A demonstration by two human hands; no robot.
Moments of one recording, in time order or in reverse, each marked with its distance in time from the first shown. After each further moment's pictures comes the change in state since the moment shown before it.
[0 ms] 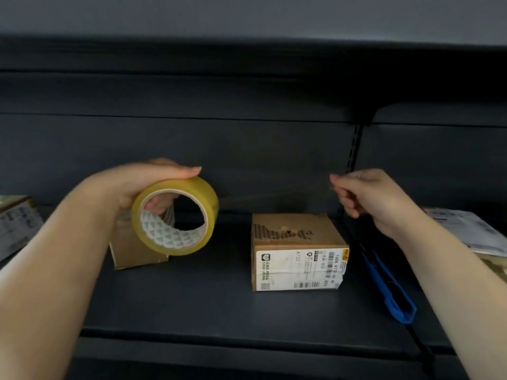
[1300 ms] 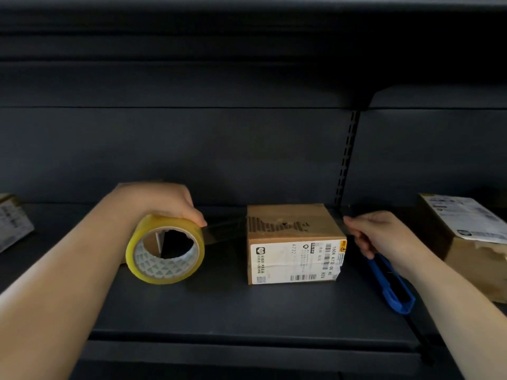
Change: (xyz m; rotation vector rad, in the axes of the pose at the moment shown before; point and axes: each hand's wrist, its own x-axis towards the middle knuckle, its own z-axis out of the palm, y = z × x) left_hand 0.038 -0.019 0.031 0.895 0.036 -0.307; right_hand -0.035 0.063 -0.013 -0.140 0.063 0.276
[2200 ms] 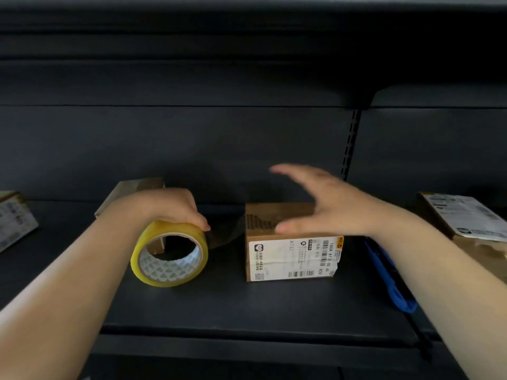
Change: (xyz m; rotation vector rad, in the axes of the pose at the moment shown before) left_hand -0.002 0.007 0.013 -0.049 0.009 -0.028; right_hand -0.004 -0.080 0.035 -0.645 -0.341 -0.613
